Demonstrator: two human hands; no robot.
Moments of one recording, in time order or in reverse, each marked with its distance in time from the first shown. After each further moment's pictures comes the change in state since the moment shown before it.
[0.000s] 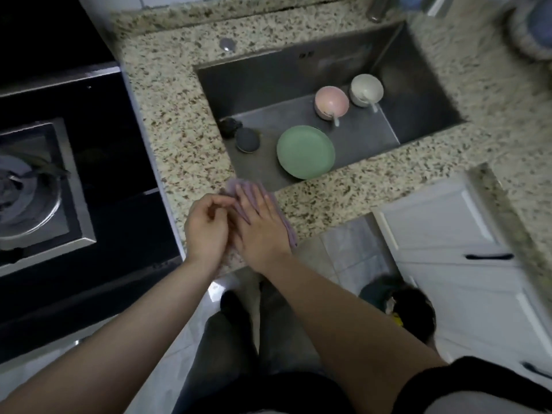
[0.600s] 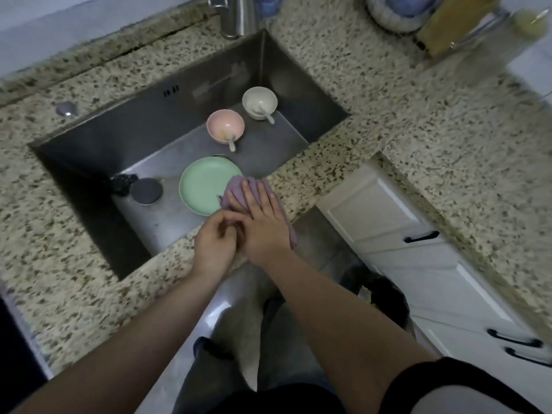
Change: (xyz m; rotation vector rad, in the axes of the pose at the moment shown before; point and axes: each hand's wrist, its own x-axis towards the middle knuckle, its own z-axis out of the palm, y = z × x) left_hand -0.014 0.055 0.240 0.267 -0.368 0.228; right_hand -0.034 0.240 -0.022 0.080 0.054 0.375
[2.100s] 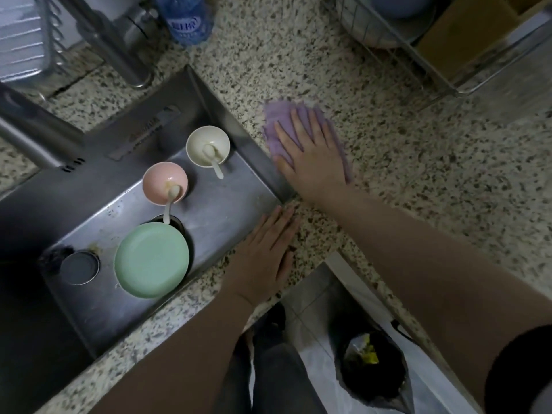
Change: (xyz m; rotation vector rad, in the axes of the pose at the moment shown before) left_hand 0.183 0.089 0.244 0.867 -0.352 0.692; right_hand 0.238 0.357 -0.094 -0.136 0.119 -0.008
